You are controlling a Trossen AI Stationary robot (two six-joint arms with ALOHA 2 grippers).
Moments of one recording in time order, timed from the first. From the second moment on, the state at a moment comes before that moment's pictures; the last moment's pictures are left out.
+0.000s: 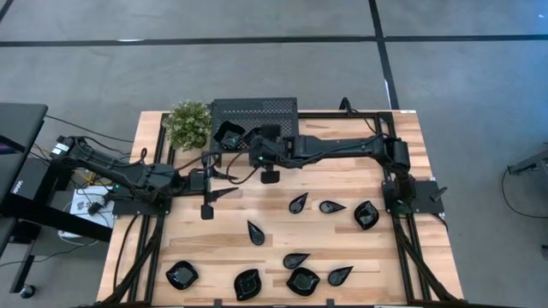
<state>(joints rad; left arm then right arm) -0.35 0.87 0.59 0.26 -0.42 0.26 -0.07 2.00 1.81 -0.72 0.47 -0.35</state>
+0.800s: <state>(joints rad) -0.35 0.87 0.59 0.26 -0.42 0.26 -0.11 2.00 1.84 -0.72 0.52 -0.53</state>
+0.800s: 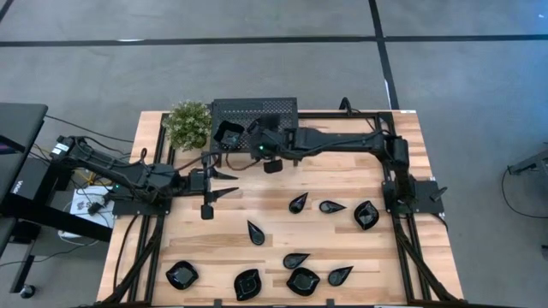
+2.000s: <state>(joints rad) -0.53 1.34 0.59 0.19 0.05 -0.75 0.50 1.66 1.21 -0.42 0.52 0.22</state>
